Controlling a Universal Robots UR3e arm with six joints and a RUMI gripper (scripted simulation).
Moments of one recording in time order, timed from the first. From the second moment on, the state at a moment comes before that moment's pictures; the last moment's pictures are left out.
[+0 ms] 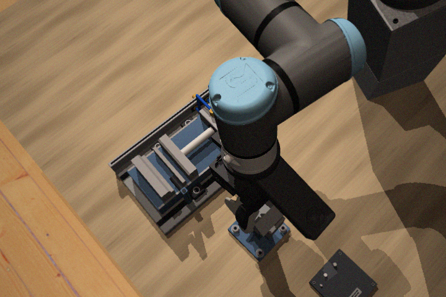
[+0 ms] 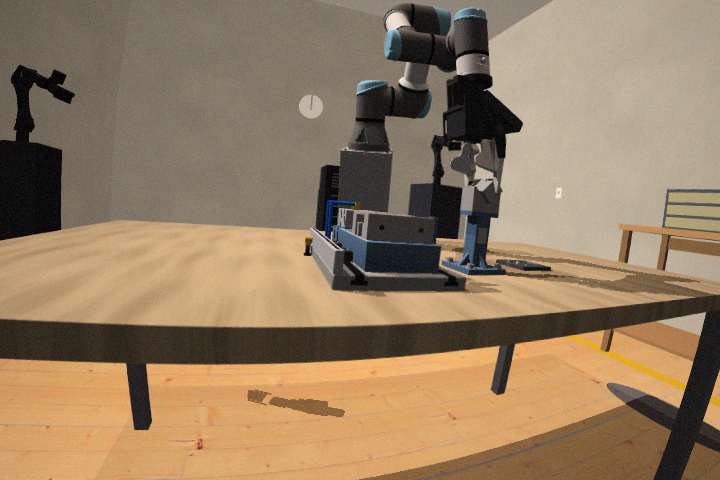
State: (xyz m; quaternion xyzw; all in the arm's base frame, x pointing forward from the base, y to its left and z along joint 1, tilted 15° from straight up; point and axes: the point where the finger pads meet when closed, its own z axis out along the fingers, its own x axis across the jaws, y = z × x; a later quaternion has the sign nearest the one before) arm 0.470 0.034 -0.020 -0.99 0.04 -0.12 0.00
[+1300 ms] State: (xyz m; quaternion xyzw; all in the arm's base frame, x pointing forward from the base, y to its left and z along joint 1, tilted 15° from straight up) arm 0.471 0.038 -0.021 -0.96 0.06 -0.11 -0.23
